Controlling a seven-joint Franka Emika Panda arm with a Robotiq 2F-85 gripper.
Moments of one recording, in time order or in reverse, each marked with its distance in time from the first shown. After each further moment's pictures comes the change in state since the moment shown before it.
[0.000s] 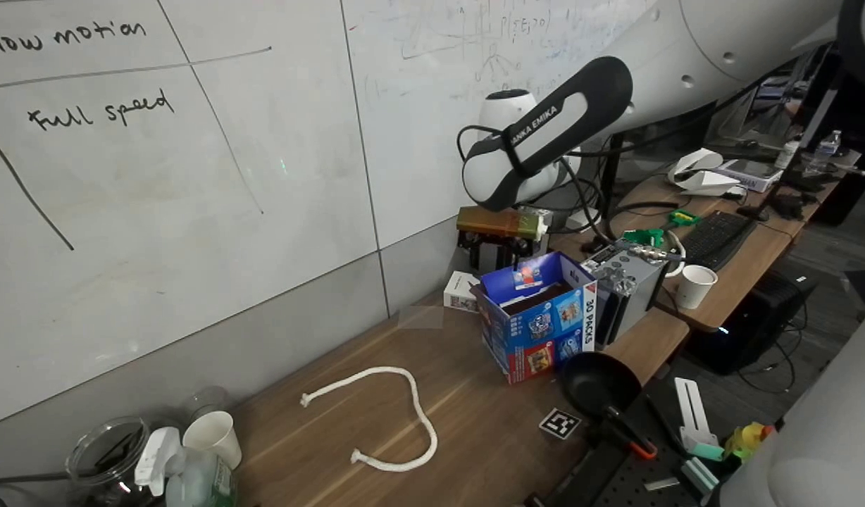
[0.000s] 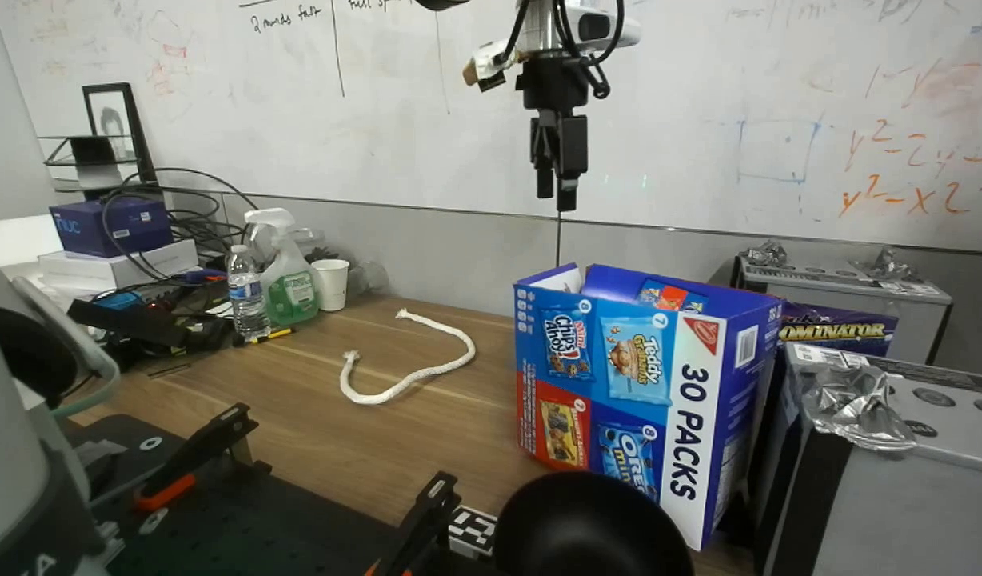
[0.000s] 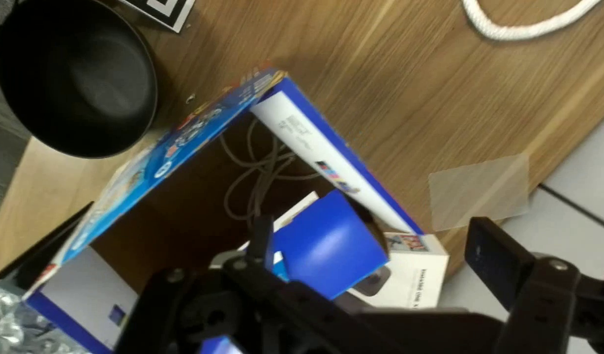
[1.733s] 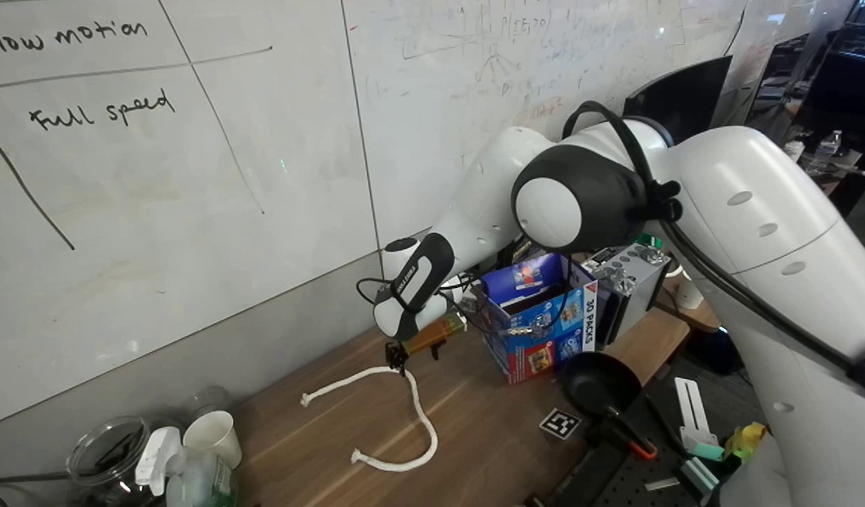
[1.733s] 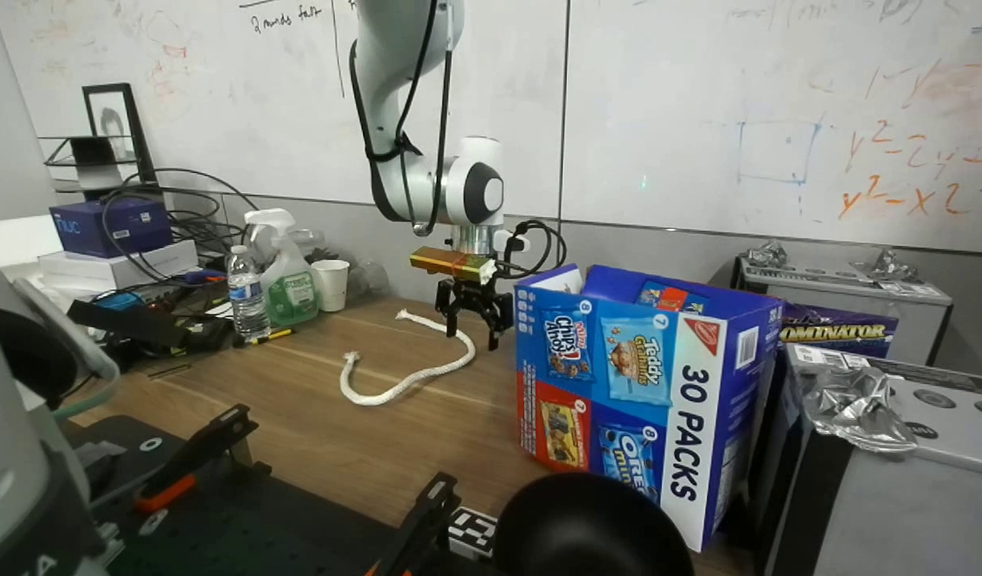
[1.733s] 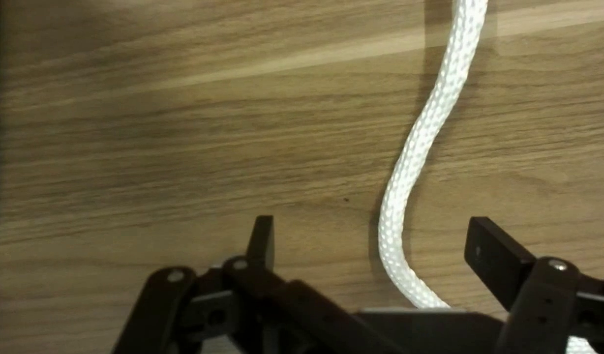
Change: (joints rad) arm 0.172 0.790 0.093 0.467 0.059 0.180 -0.603
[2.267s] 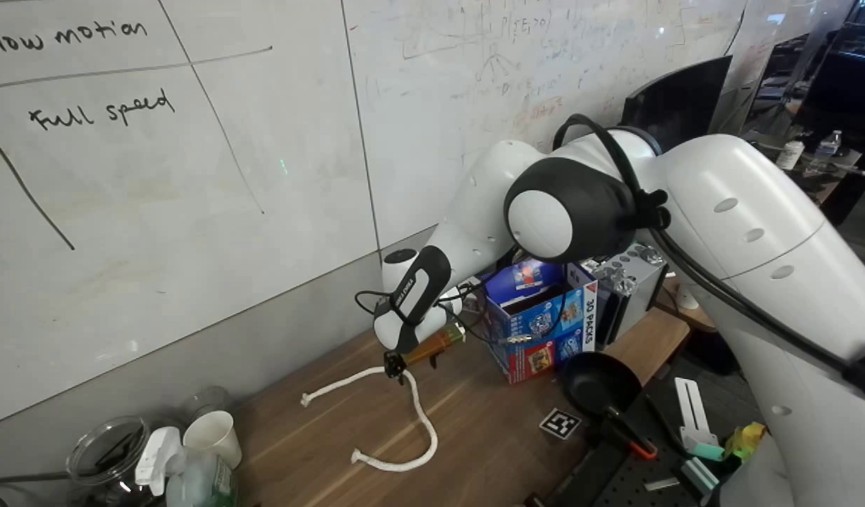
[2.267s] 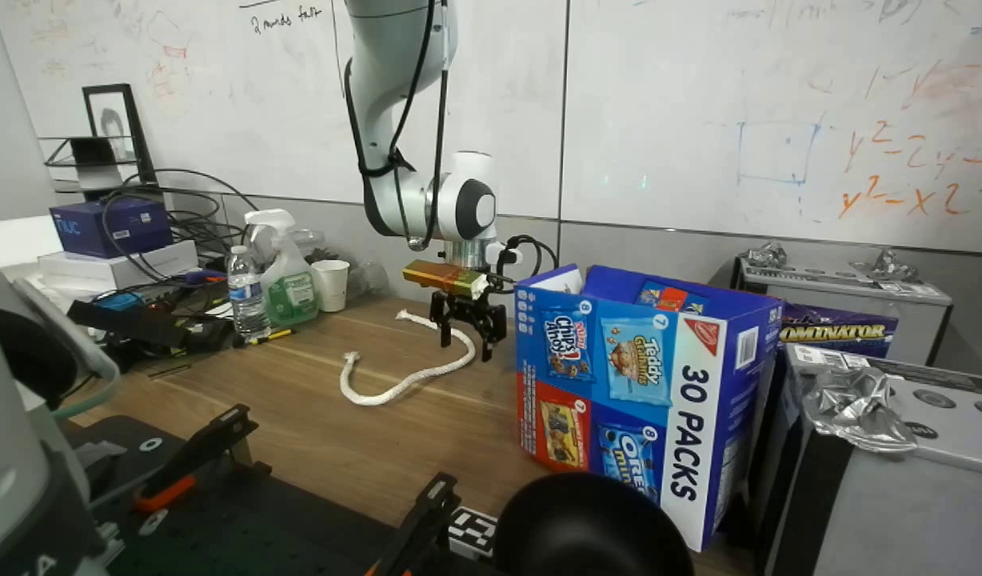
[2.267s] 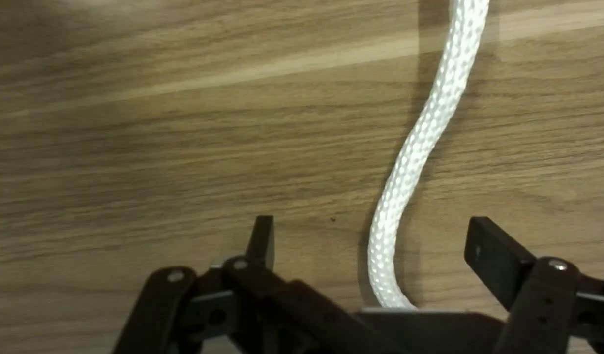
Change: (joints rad) arm 0.019 0.038 -0.002 -0.002 0.007 0.055 0.013
